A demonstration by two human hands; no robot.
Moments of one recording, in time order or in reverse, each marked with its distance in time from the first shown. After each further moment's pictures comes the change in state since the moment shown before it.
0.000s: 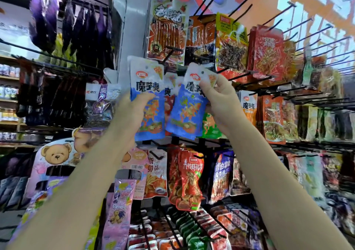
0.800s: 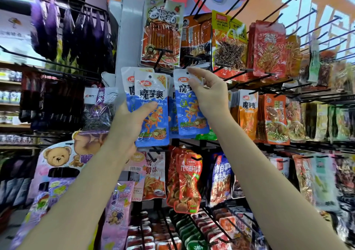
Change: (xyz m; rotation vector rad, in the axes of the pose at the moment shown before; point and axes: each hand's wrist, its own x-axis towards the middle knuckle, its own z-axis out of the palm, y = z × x) left_hand -0.009 -0.014 0.011 -0.043 0.022 -0.011; right_hand 0.021 0.009 0.004 -0.155 0.134 -0.211
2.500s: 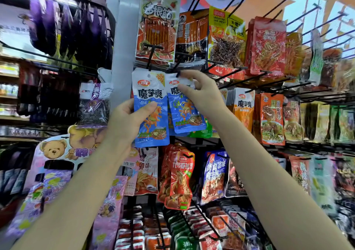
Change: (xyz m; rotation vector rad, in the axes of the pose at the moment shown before) left_hand -0.008 -0.011 0.016 0.034 0.000 0.064; right_hand 0.007 0.002 -0.021 -0.128 -0.307 0.048
